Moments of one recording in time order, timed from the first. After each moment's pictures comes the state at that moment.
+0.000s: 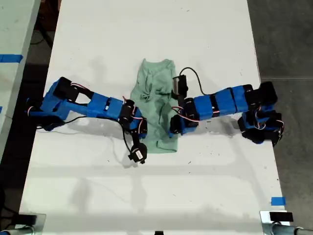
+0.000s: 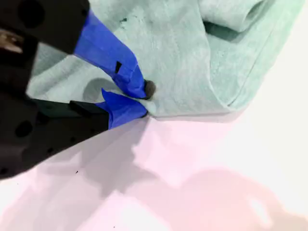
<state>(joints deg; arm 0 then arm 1) 2.5 59.9 66.9 70.7 -17.1 -6.7 78.0 72.5 87.0 -1.1</state>
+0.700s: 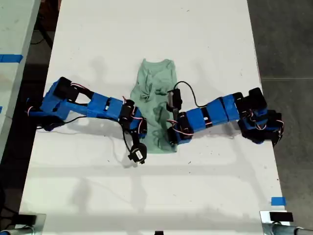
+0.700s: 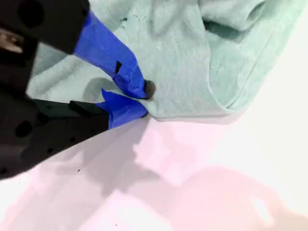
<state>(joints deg) 2.5 59.9 66.9 71.2 -17.0 -11.0 68.2 67.8 81.7 2.6</state>
